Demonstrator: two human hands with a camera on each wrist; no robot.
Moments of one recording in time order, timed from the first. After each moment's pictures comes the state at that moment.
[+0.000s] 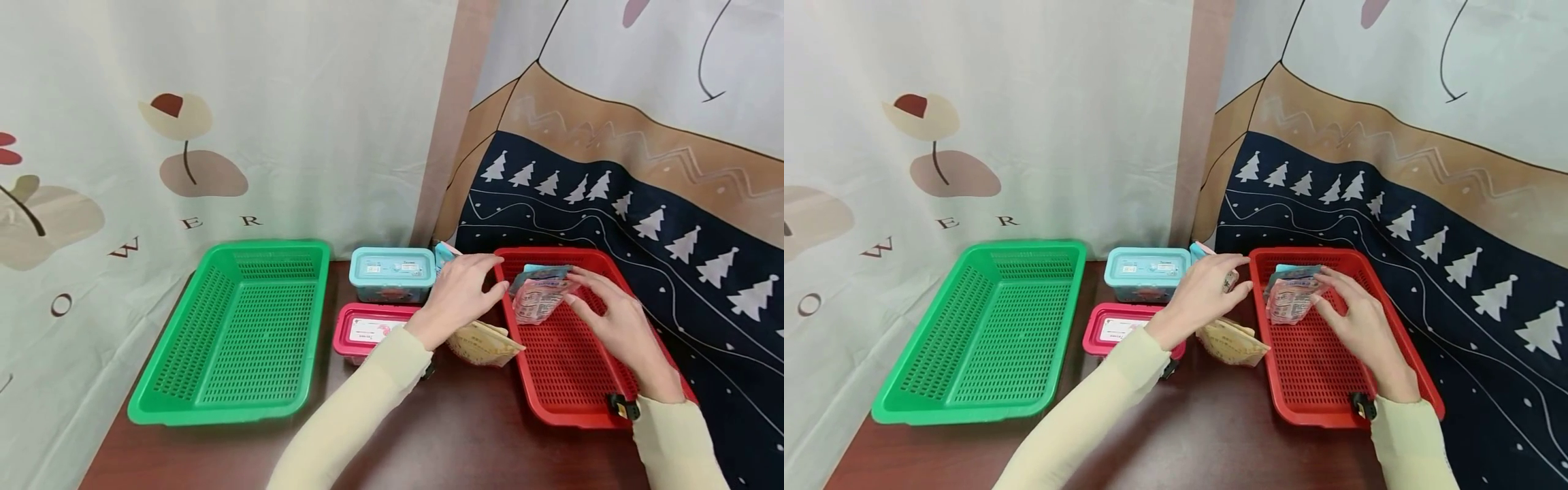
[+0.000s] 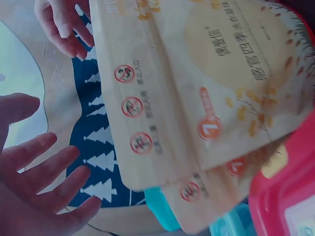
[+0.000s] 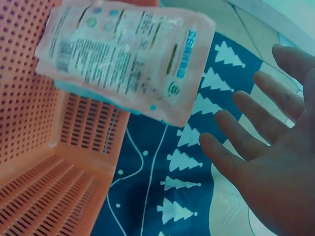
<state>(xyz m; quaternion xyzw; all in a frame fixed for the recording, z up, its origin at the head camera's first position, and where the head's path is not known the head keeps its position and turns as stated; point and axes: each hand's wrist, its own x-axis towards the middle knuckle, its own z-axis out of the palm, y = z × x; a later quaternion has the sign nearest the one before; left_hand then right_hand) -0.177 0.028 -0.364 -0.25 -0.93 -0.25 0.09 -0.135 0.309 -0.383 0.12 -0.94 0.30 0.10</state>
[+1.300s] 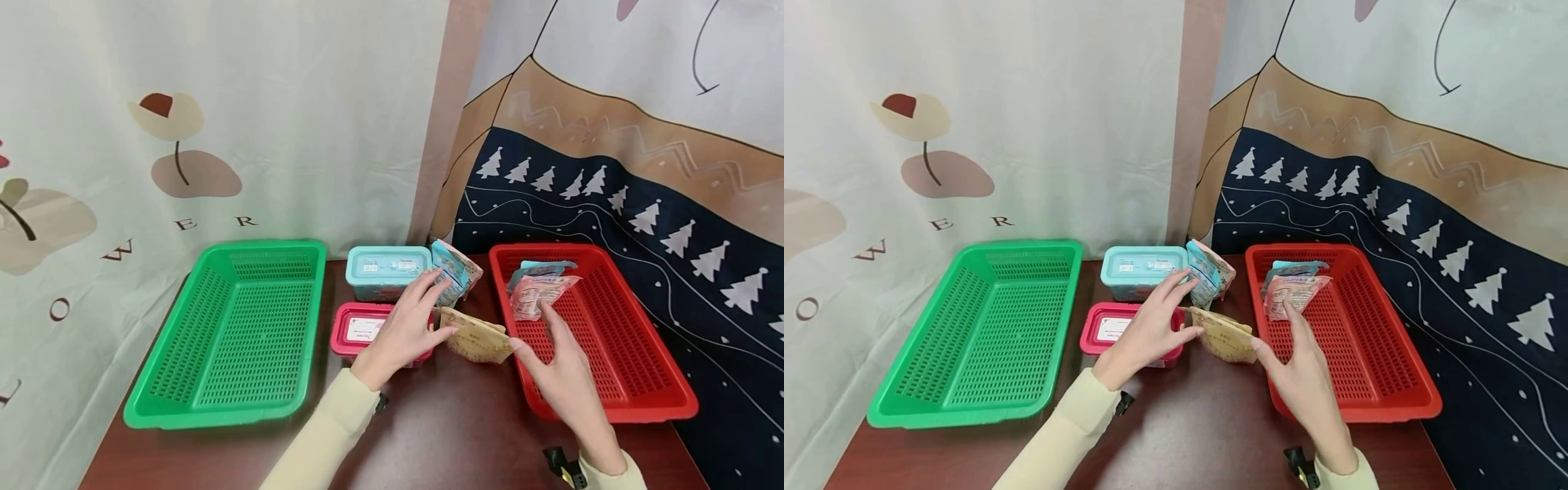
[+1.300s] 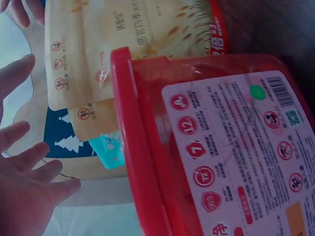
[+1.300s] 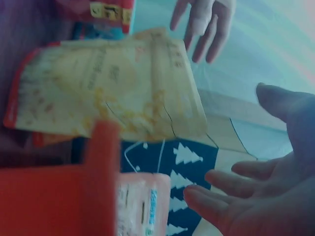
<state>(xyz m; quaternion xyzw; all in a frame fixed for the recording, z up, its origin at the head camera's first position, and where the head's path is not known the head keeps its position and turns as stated) -0.142 -0.049 -0.421 -0.29 -0.89 -0.34 0.11 -0.062 0.214 -0.401 0.01 -0.92 0.39 0.09</state>
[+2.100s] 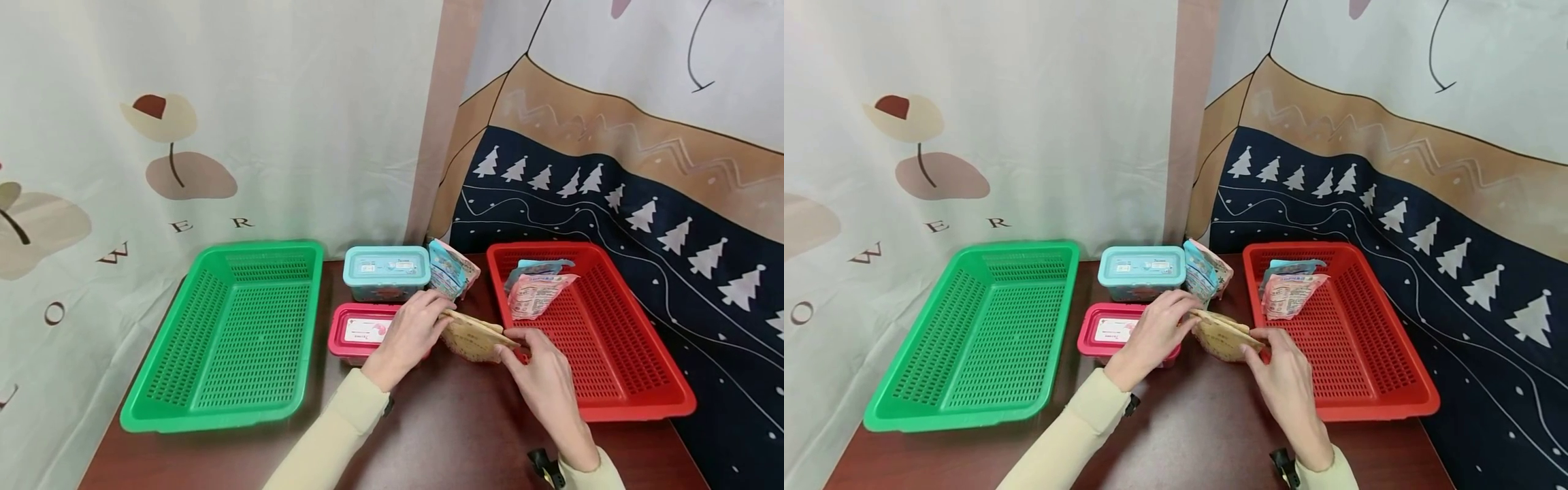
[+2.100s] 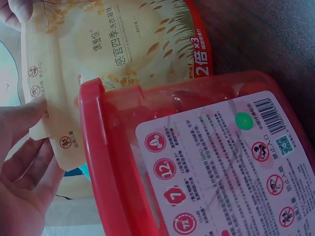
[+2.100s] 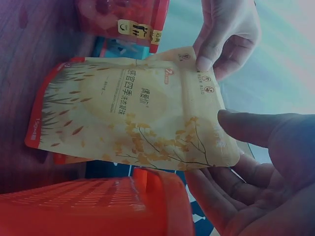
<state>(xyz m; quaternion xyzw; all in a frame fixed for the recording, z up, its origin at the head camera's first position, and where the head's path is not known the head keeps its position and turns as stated) -0.145 -0.034 -0.436 -0.32 -0.88 -0.31 0.18 -0.065 0.191 -0.430 0.03 -0.93 0.32 0.18</state>
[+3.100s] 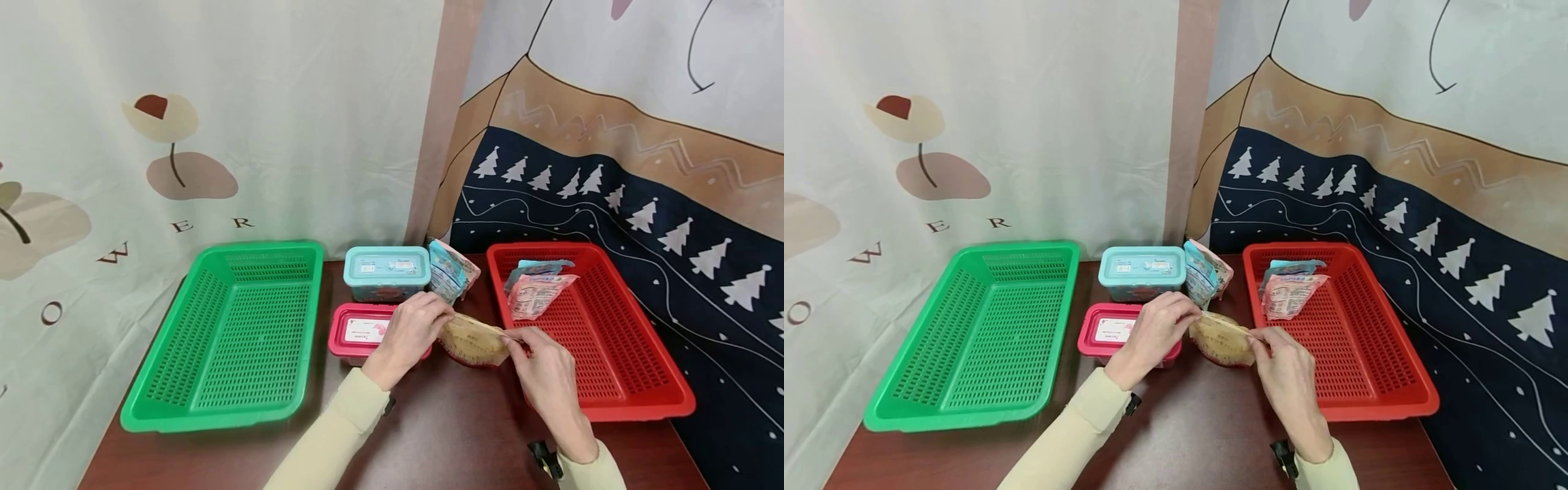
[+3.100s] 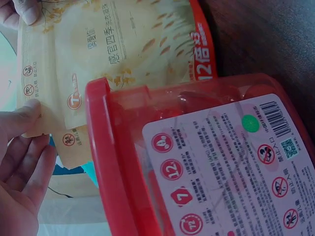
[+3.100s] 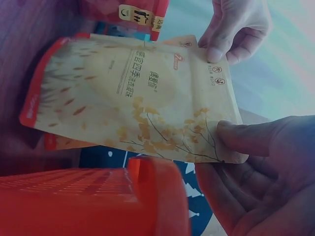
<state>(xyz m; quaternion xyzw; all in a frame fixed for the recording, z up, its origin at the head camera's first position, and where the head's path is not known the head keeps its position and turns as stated) -0.146 -0.035 -0.437 -0.33 -0.85 -0.32 0.24 -0.072 0.192 -0.430 0.07 -0.91 0.29 0.28</state>
